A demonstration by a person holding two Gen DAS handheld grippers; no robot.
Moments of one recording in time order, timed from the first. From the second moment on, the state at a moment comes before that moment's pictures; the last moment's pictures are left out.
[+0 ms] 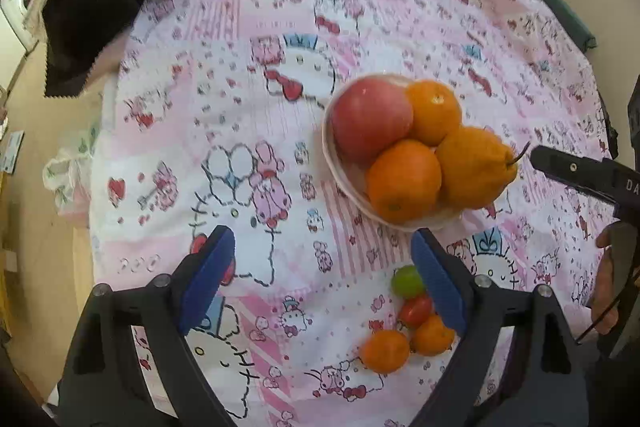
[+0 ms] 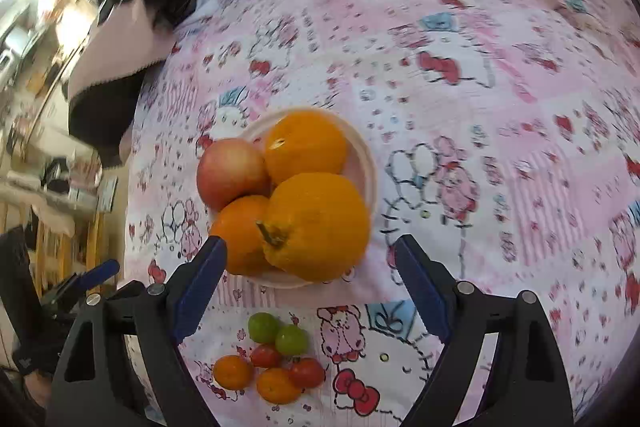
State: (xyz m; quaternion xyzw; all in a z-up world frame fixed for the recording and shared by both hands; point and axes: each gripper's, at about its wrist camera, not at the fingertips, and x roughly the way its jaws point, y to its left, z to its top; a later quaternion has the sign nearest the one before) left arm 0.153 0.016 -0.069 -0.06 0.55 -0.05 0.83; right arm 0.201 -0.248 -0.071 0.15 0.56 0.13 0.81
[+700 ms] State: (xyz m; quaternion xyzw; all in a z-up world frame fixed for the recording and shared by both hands) left arm 0.086 -0.012 -0.047 -0.02 0.50 -0.06 0.86; right arm 0.092 -0.228 -0.044 0.07 0.51 0.12 0.85
